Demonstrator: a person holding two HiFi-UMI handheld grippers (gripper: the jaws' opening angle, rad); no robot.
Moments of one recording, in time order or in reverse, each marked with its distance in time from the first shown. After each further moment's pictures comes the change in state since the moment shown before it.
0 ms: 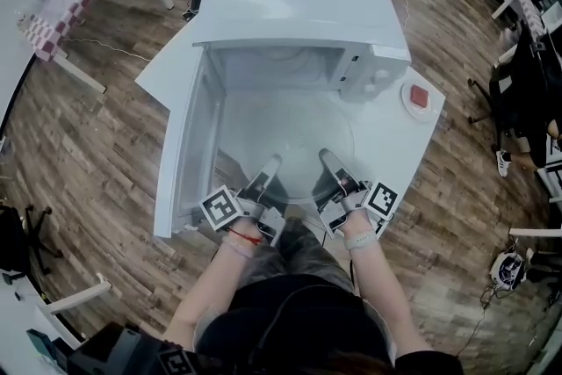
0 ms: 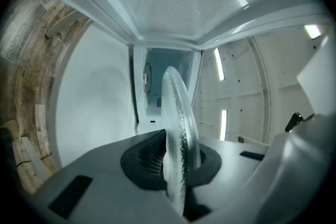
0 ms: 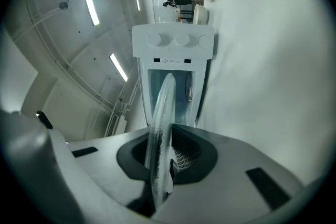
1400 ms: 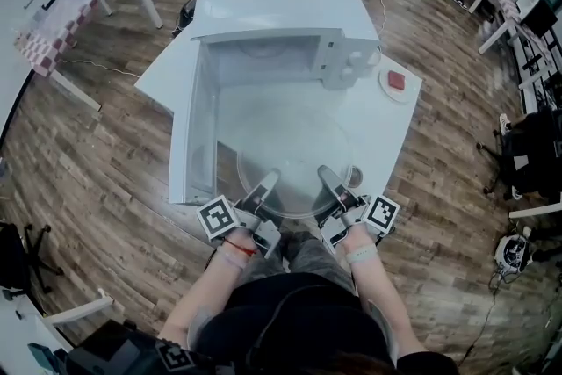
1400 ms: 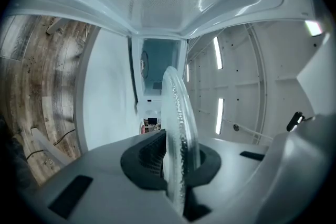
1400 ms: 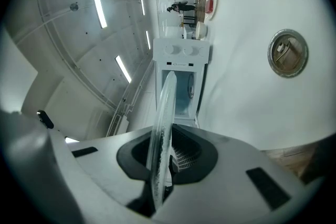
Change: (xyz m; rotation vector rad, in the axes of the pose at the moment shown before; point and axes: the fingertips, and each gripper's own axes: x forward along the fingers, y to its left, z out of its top) left arm -0.063 -0.026 -0.062 -0.003 0.144 0.000; right arm -0.087 0.028 -0.054 -0.033 -0.047 0.008
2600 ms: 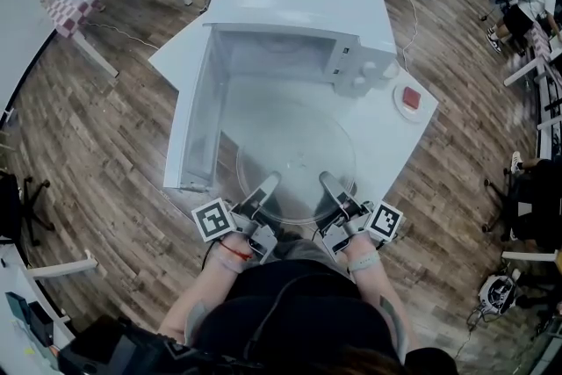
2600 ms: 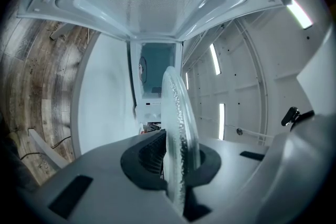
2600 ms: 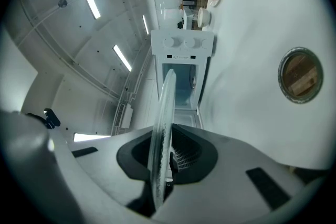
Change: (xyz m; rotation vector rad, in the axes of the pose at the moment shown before) left arm 0.011 -0.006 -0.021 0.038 -0.123 0.006; right arm -0.006 0.004 0.021 0.037 0.193 0.029
